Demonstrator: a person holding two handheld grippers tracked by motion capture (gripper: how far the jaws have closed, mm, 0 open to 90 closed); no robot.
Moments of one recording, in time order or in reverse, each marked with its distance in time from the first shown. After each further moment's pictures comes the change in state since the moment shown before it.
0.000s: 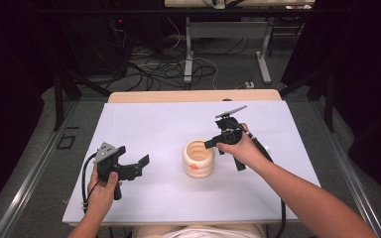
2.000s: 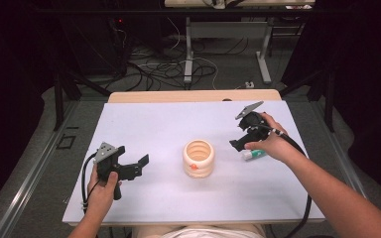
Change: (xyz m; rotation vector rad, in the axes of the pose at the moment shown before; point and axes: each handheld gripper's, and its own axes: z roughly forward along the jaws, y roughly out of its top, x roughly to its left) left arm 0.000 0.000 -0.001 0.001 0.012 0.001; right arm -0.049 -0.003 -0.052 -0.018 -0.283 -0.547
